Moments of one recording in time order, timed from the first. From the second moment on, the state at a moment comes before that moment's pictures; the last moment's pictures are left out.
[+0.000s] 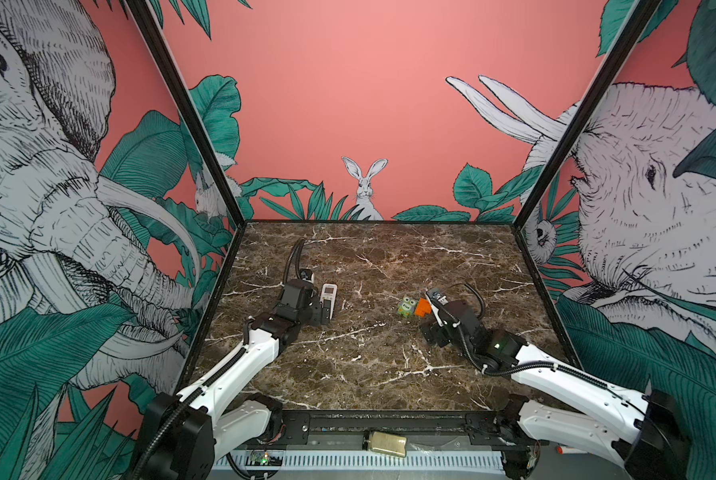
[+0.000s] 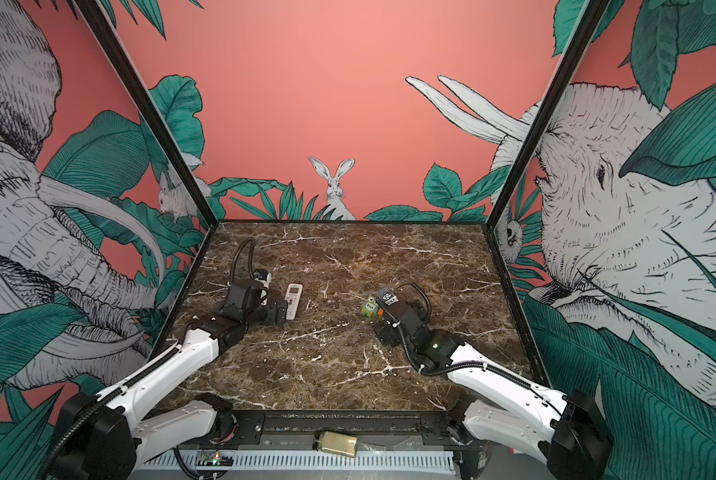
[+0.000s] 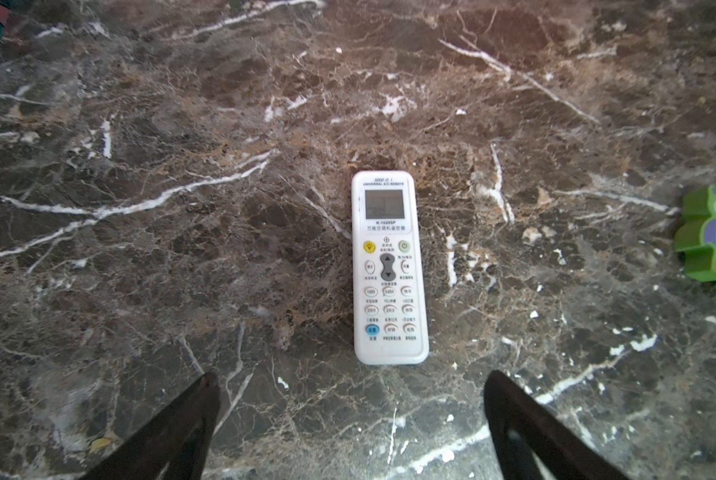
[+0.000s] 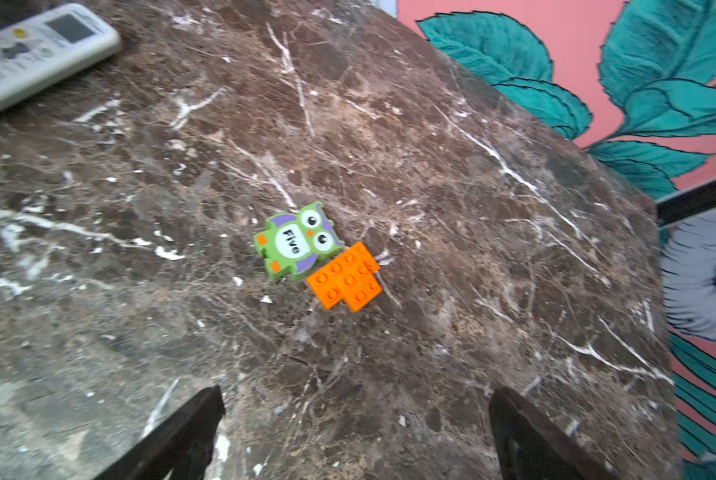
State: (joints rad) left arm -0.42 1.07 0.64 -0.34 -0.18 -0.20; right arm 0.83 1.00 0.63 -0.36 0.50 0.03
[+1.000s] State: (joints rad) left arm -0.42 1.15 0.58 -0.09 -0.73 -0.09; right arm 0.30 1.03 0.19 0.47 0.54 -0.18
